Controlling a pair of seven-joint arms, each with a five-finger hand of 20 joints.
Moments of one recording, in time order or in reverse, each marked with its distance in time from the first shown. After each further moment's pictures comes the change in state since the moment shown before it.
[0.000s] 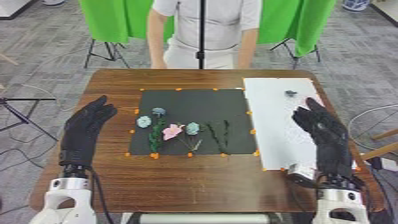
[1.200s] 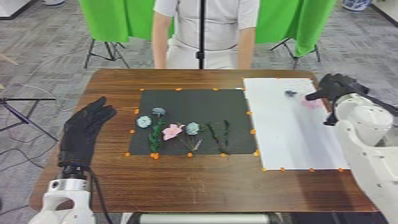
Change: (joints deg) left arm 0.7 0.6 -0.2 -0.4 -0.1 0.6 -0.3; right arm 47.2 30.1 -16.6 33.6 -65.0 -18.4 36.6
